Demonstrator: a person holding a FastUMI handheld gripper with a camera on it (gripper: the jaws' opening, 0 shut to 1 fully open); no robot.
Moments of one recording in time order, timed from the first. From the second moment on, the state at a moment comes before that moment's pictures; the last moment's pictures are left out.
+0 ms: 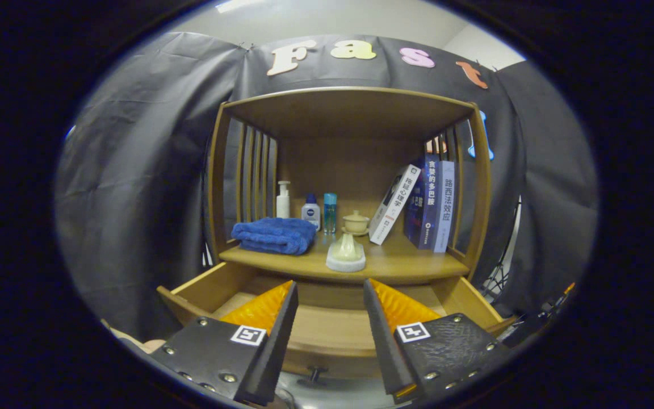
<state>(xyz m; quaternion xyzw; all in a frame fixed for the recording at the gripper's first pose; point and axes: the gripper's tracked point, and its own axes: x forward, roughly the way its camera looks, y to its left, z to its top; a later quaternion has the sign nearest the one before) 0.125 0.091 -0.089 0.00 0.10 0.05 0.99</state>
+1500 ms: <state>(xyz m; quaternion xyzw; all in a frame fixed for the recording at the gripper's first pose) 0.078 0.082 -0.203 0.02 0.18 -0.04 0.98</state>
